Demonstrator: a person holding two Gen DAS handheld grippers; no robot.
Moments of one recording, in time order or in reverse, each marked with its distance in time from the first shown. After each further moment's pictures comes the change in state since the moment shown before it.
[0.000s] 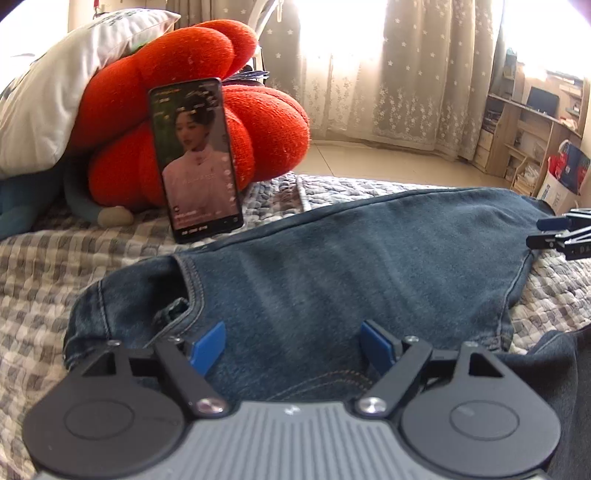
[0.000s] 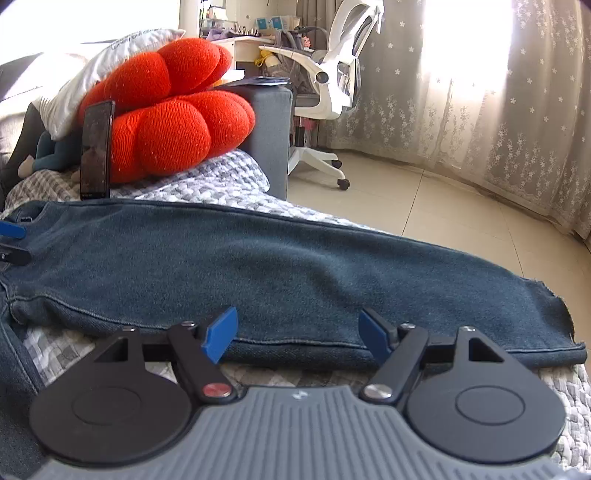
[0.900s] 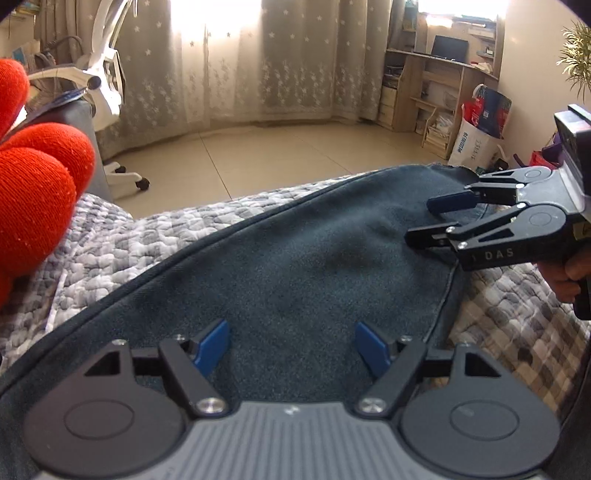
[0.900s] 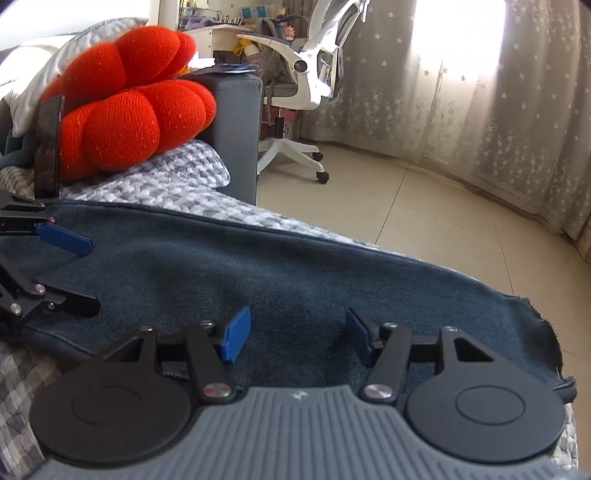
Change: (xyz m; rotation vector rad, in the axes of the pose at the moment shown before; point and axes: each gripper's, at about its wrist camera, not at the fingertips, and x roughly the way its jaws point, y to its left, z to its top) left arm 0.107 -0.174 0.076 0.248 0.069 -0.243; right arm 0.026 -0.054 0.011 -0.023 0.013 -0.054
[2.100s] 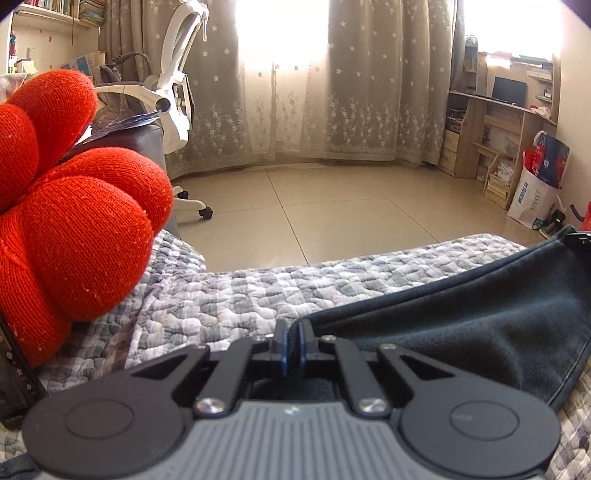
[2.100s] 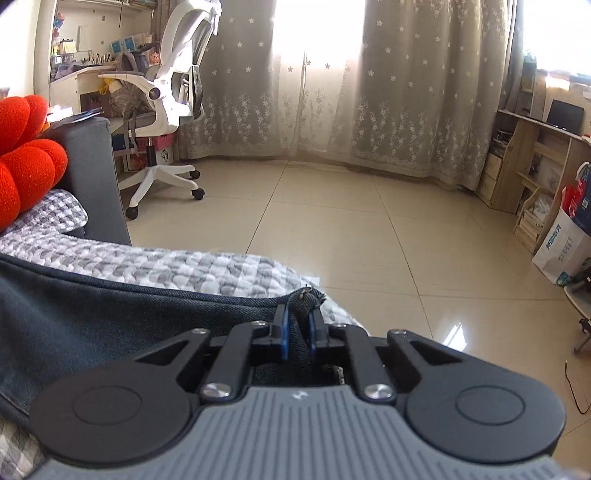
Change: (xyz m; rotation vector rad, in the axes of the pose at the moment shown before) left arm 0.012 0.052 0.040 -0.103 -0.120 0.183; right arm -0.051 -0.143 -0.009 0.238 -0.054 -0.288
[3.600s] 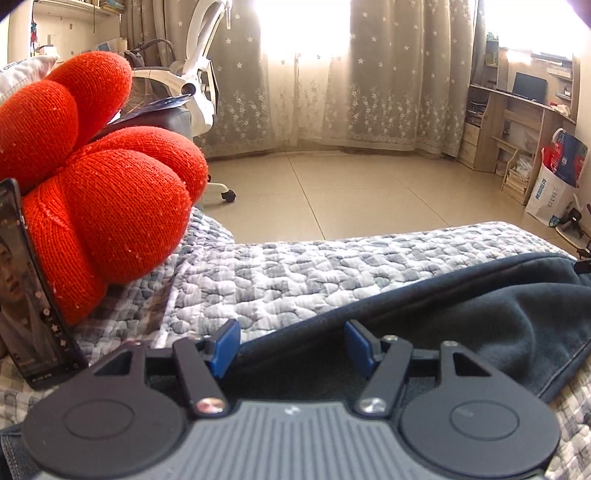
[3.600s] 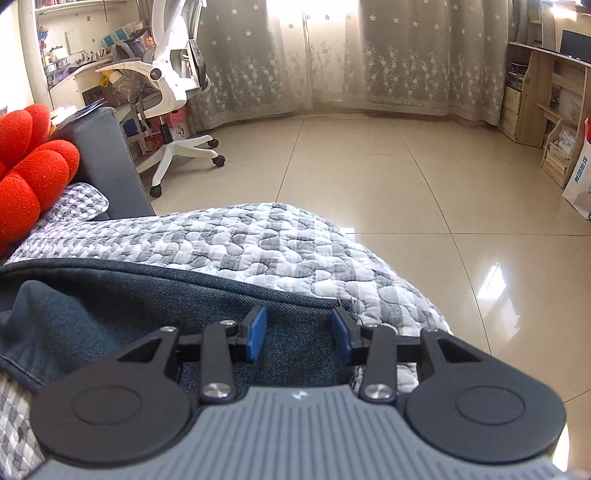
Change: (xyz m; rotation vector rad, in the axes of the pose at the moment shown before) left arm -0.012 0.012 -0.021 -0.027 0.056 0.069; right arm 0.002 -0.002 -0.039 0.141 0.151 0.117
